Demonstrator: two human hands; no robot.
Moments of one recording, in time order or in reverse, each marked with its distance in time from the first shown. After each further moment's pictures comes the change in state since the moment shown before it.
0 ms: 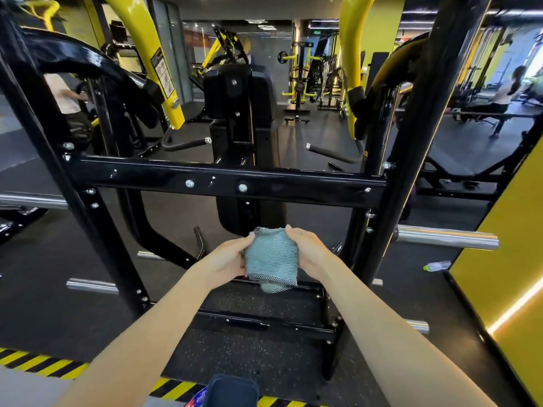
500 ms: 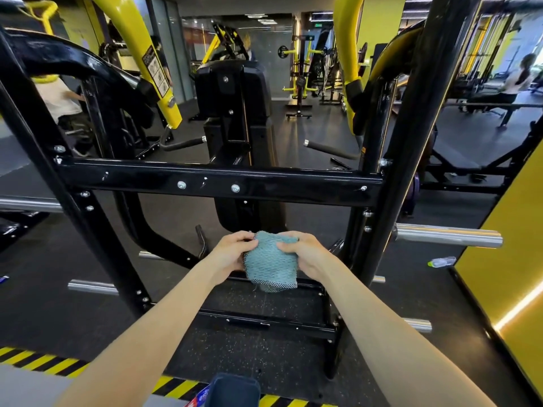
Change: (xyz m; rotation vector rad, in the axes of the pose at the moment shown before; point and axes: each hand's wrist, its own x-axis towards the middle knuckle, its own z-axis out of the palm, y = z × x) left_hand 0.022 0.005 0.019 0.172 0.219 0.070; right_hand 0.004 -0.001 -0.025 -0.047 -0.056 -0.007
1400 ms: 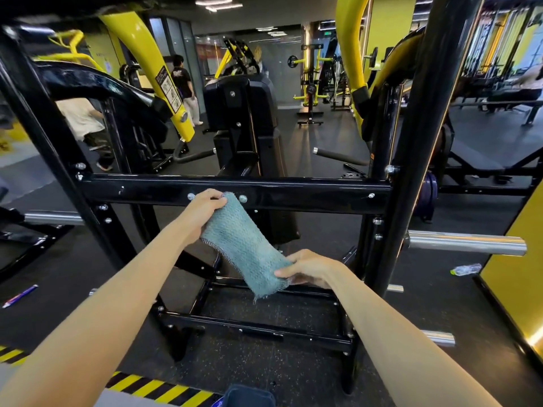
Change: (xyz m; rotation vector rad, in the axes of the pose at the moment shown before) left_hand 0.008 0.098 -0.052 0.261 0.329 0.214; right_hand 0.009 -0.003 -0.009 -0.373 -0.258 0.158
